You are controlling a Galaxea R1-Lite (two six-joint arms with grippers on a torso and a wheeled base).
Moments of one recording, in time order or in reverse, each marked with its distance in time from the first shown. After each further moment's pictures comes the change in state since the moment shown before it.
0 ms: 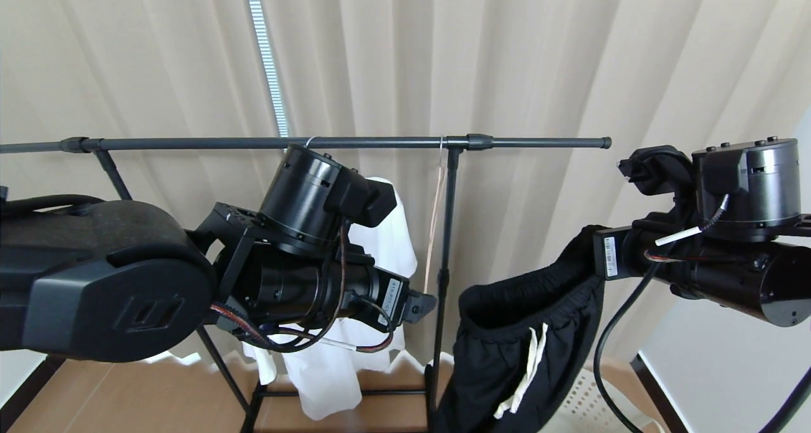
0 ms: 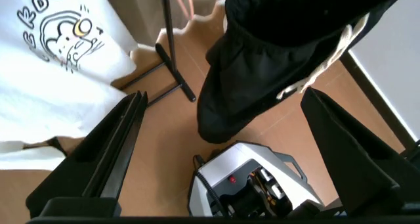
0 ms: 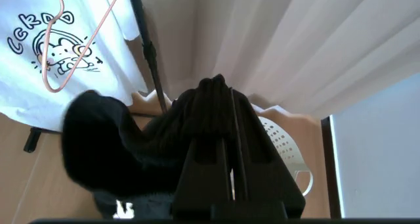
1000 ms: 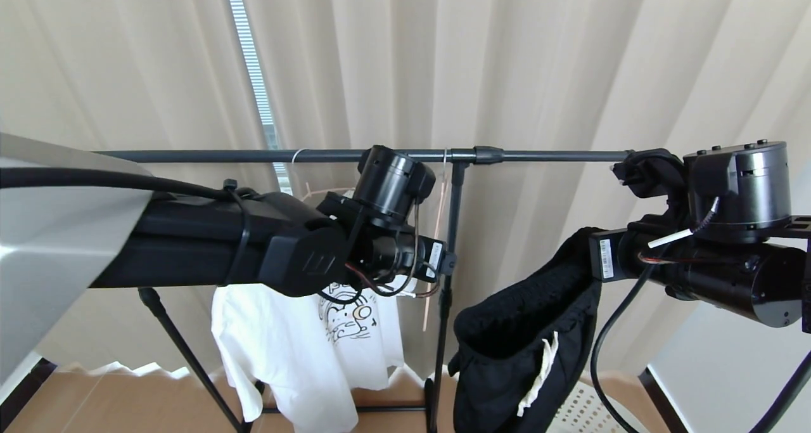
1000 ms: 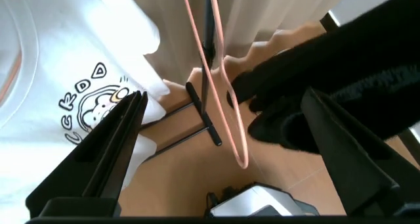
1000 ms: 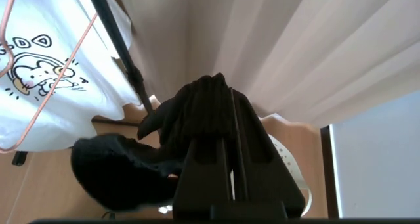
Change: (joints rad) left arm 0.006 0.309 -0.311 -0.062 0.143 0.000; right arm 0.002 0.016 0.000 -0.003 -0.001 0.000
